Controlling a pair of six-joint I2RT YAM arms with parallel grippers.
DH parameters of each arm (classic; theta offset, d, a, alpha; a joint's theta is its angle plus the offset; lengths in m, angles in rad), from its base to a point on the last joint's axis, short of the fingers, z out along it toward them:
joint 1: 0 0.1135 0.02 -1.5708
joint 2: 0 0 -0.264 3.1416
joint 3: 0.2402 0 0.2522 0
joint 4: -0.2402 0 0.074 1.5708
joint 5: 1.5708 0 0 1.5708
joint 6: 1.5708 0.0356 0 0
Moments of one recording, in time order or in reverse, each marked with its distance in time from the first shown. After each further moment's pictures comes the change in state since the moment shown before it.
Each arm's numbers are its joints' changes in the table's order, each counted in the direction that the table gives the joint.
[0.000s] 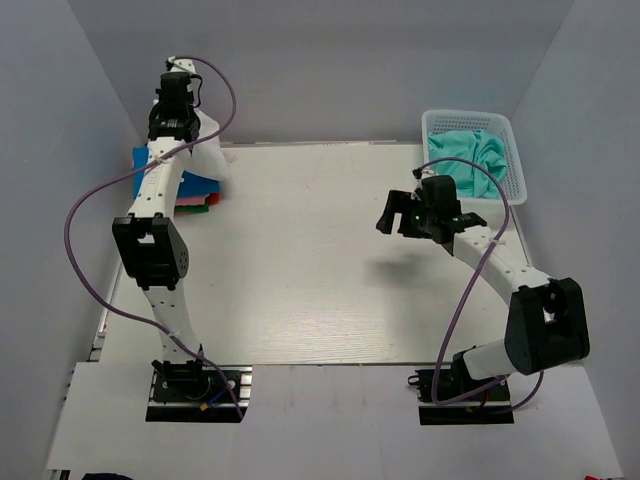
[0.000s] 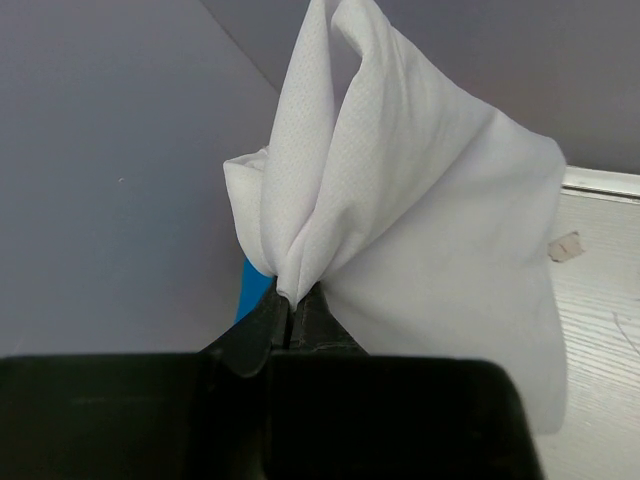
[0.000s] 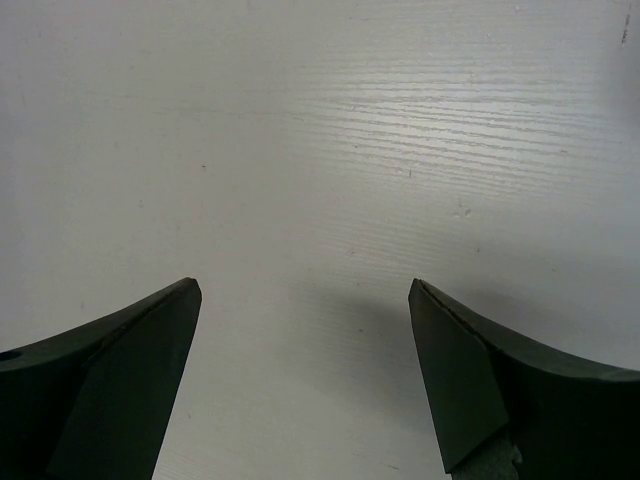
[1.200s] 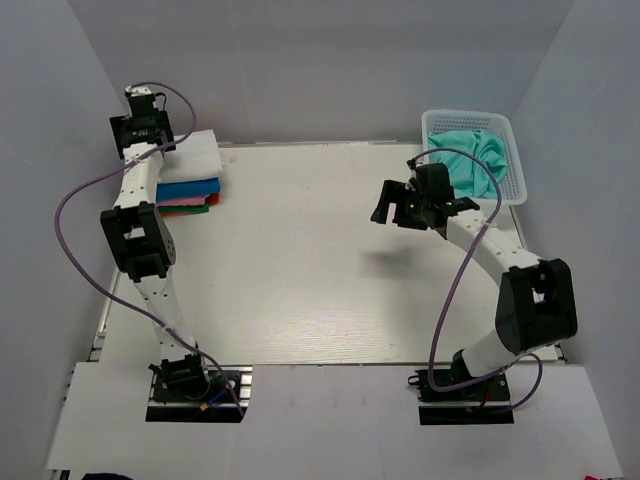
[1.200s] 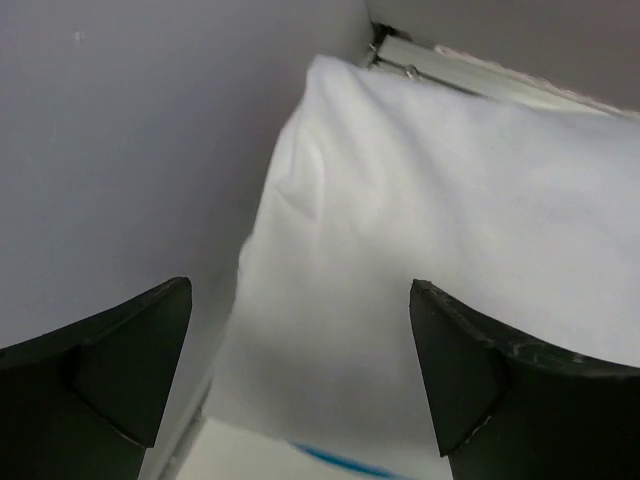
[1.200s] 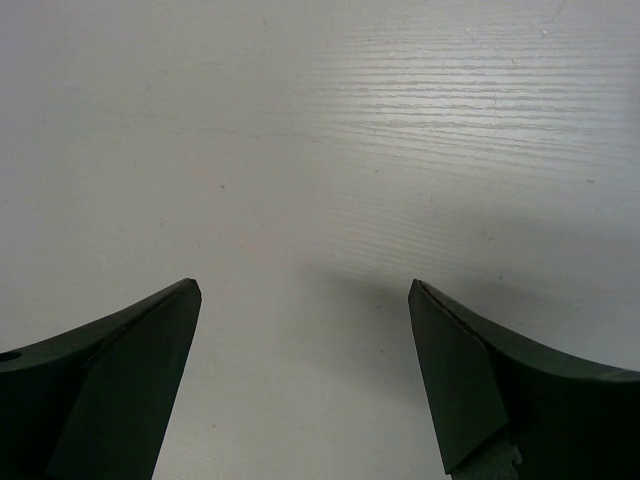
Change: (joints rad) left arm 0.212 0.195 0.050 -0.022 0.040 -0.157; right arm 0.002 0.169 0.161 -0.072 -0.029 0.028
